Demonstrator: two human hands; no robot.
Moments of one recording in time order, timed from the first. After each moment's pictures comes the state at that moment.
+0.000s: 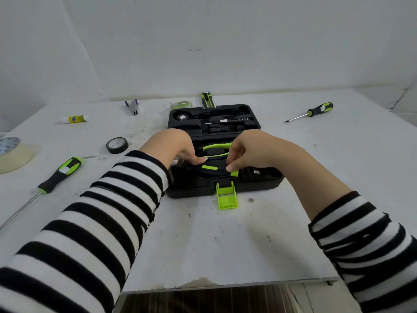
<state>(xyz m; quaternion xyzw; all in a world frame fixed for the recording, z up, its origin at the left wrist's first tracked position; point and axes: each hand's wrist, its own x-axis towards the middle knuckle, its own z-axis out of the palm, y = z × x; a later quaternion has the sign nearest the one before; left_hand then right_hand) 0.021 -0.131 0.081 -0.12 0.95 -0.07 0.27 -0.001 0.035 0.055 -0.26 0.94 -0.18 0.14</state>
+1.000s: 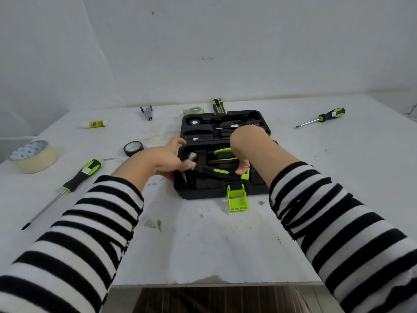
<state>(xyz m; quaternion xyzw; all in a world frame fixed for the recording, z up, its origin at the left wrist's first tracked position) 0.040 -0.208 0.040 -0.16 0.87 0.43 0.17 -0.006 -0.032 0.087 -0.15 0.95 0.17 0.20</state>
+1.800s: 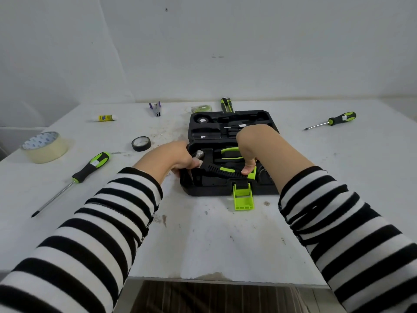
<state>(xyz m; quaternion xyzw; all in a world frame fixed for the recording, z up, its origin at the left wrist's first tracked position) 0.048 -0.183 0.054 -0.15 0.95 0.25 0.14 -0.019 -0.036 0.076 -0.19 0.92 0.26 0.20</state>
